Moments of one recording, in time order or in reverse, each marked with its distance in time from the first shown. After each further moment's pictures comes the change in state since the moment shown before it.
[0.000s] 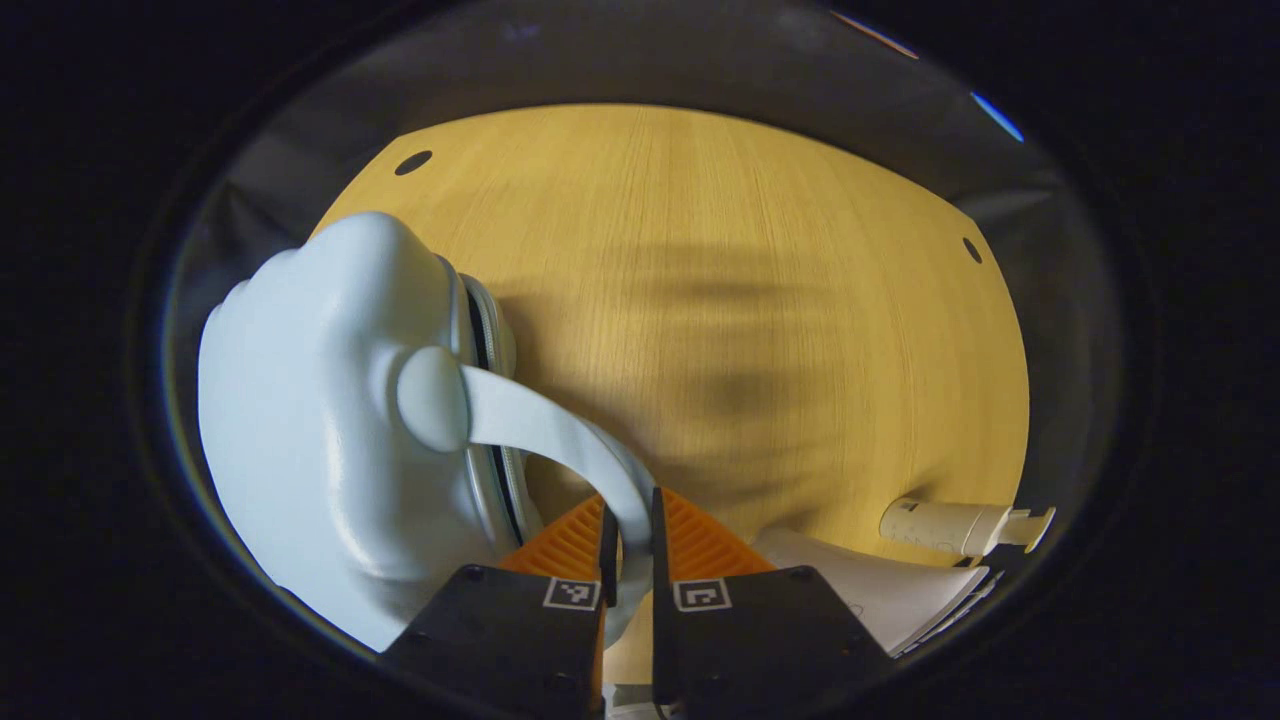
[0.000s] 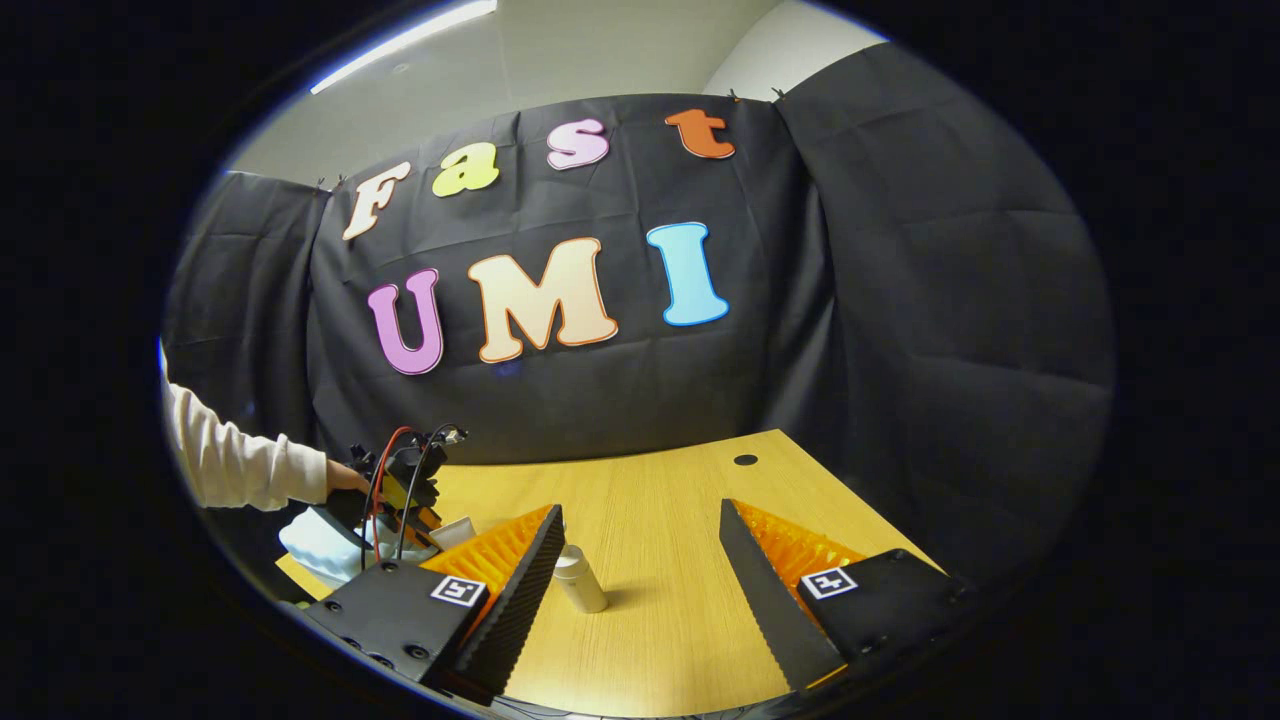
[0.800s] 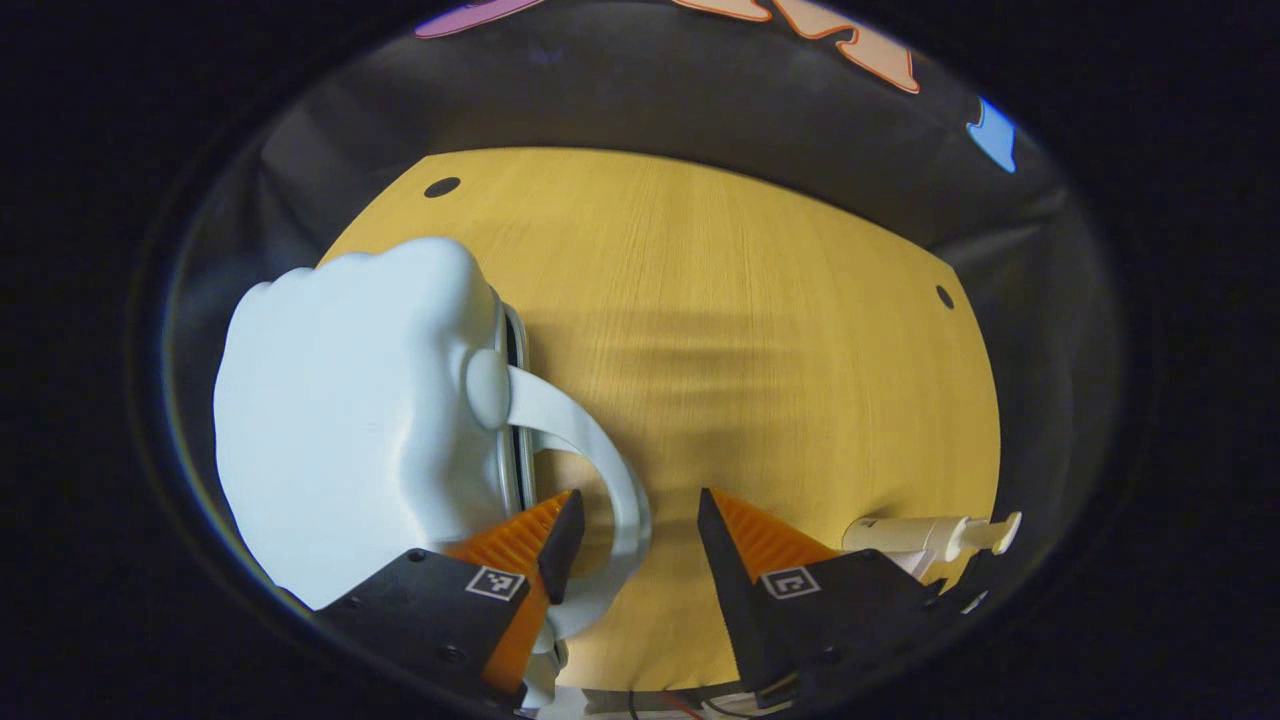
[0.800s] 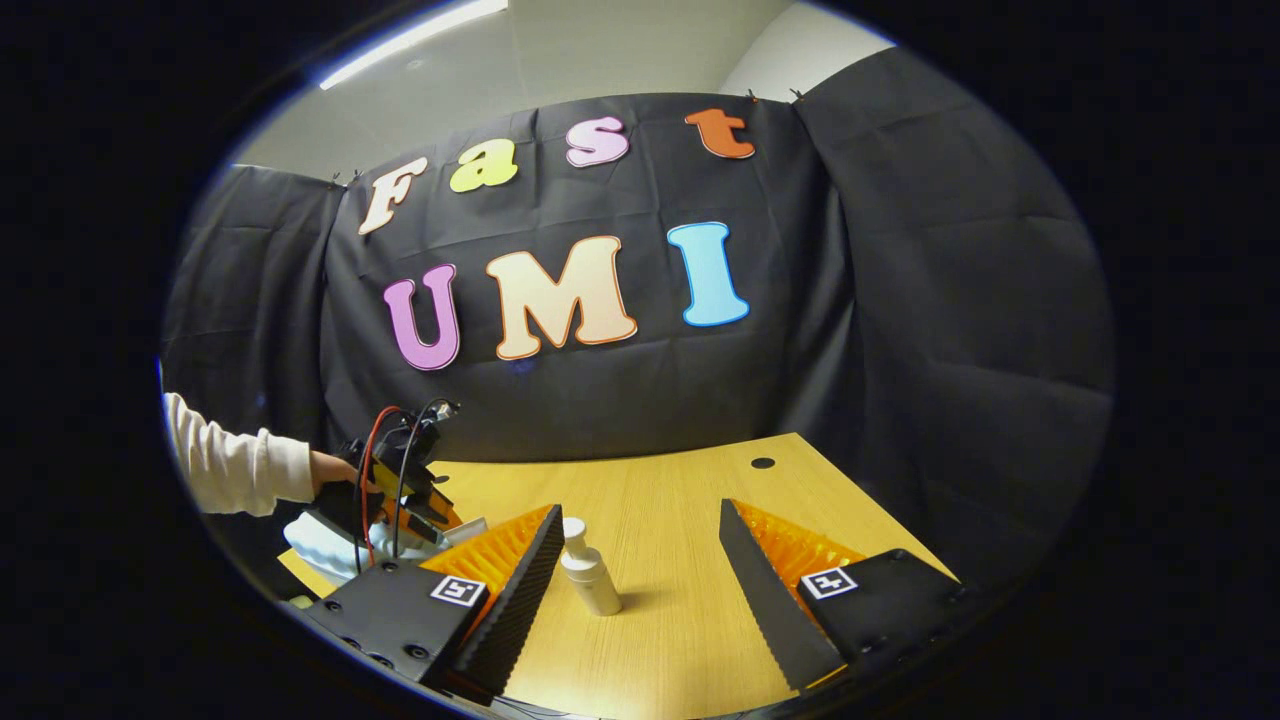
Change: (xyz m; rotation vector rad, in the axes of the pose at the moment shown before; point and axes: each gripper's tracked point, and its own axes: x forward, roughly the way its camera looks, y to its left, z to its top) left arm -0.028 -0.005 0.008 -0.034 -0.143 -0.018; right arm 0.005 0.017 0.000 -0.011 -0.001 0.036
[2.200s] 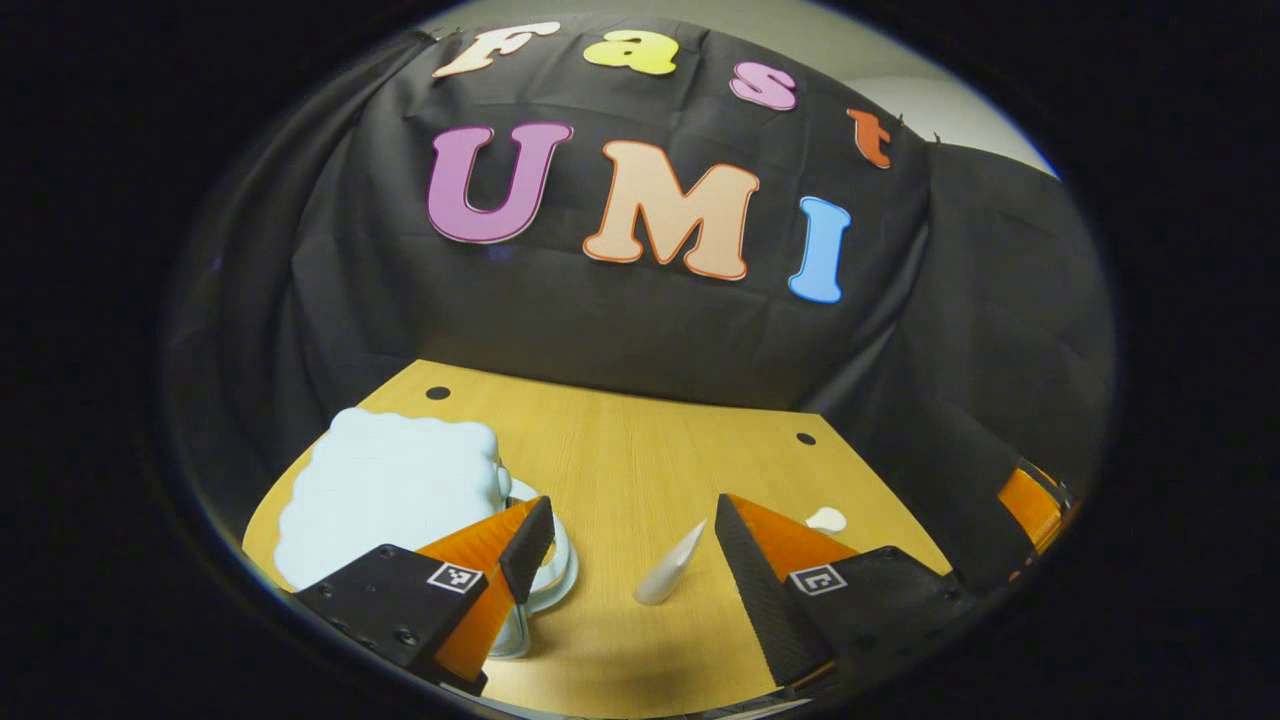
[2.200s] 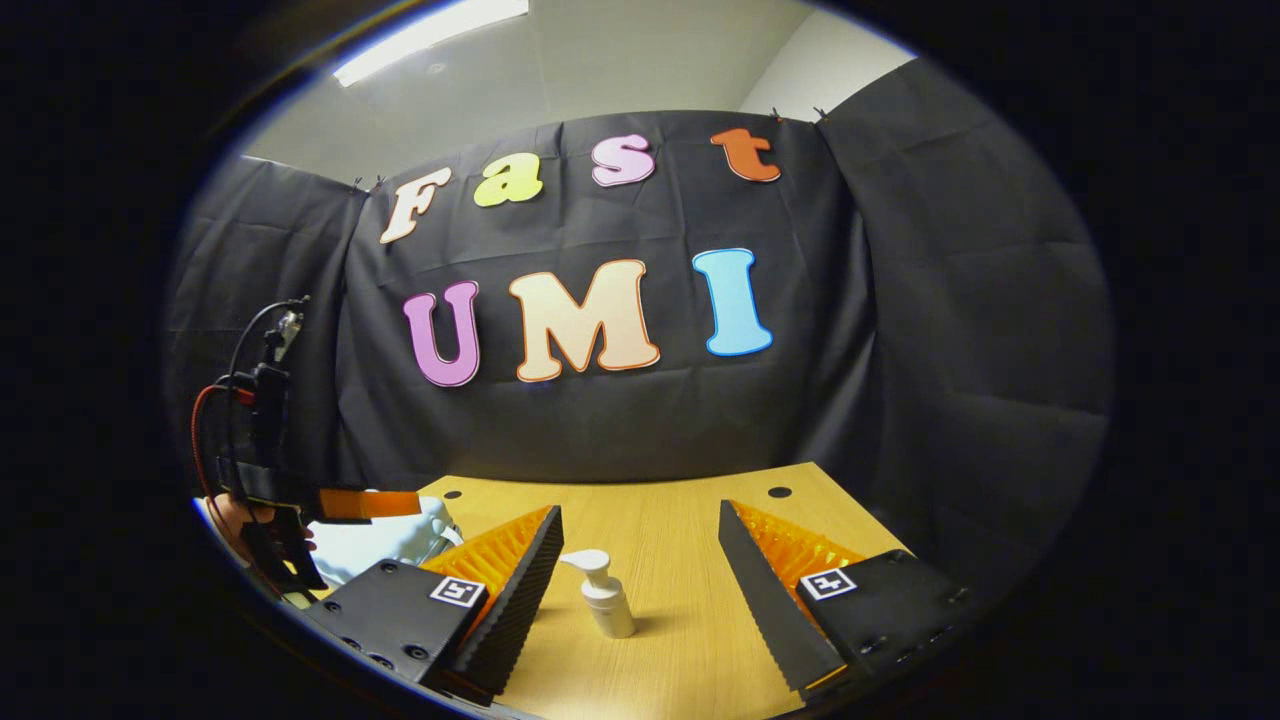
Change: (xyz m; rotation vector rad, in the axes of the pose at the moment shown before) left arm -0.172 -0.049 0.000 0.091 -0.769 -0.185; right arm 0.011 0.028 0.025 -0.037 -0.051 0.049
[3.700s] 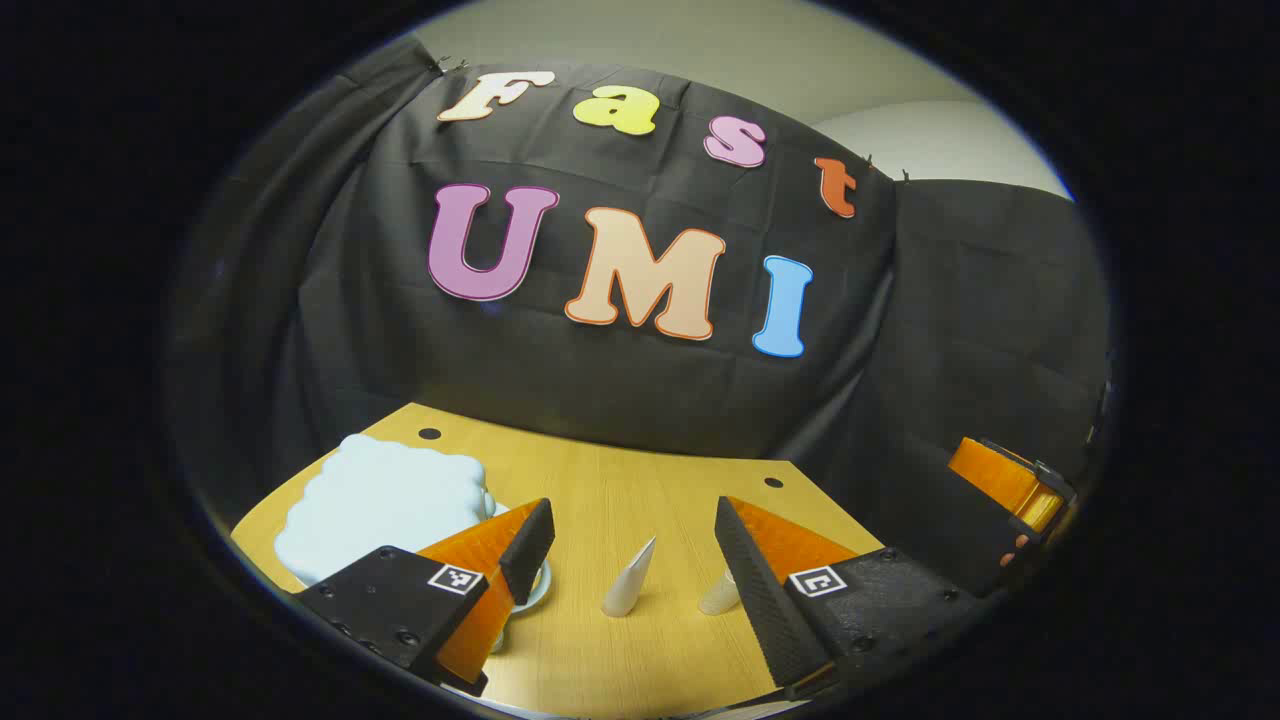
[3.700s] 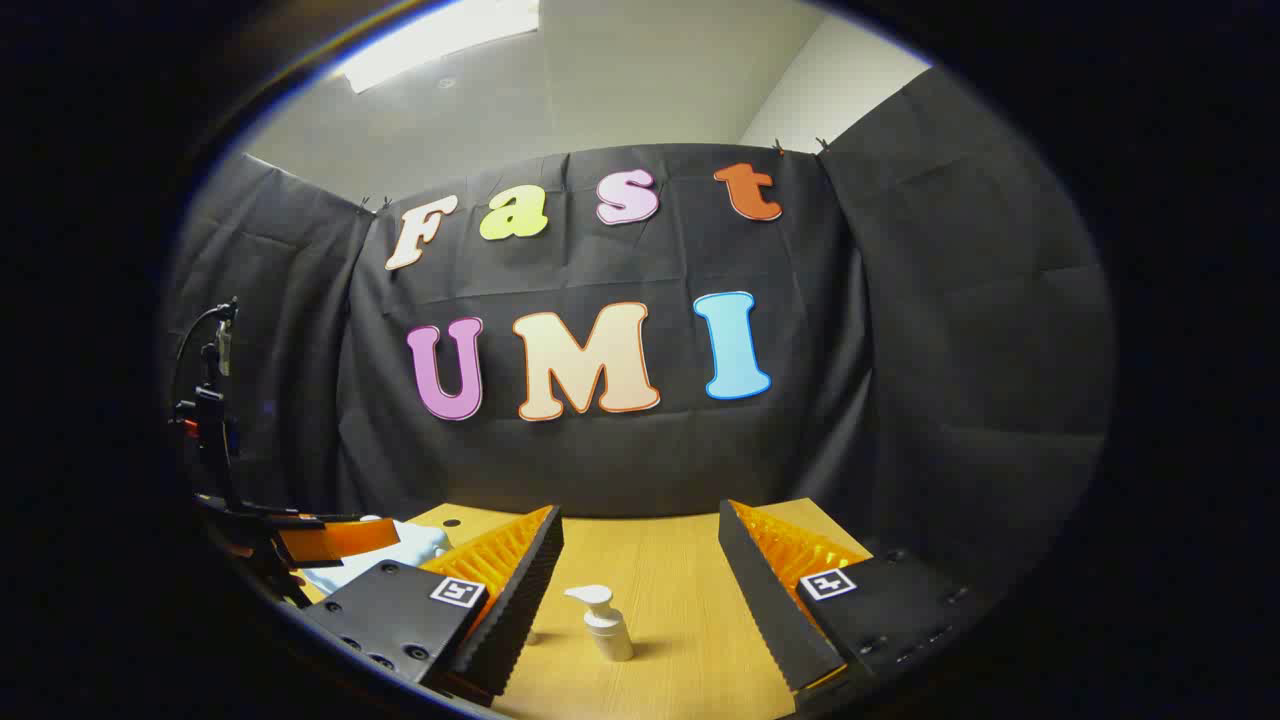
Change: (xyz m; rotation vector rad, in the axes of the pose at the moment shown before) left arm -0.067 -0.042 0.019 -0.004 -0.205 -0.050; right arm -0.011 0.005 0.049 -0.018 -0.112 -0.002
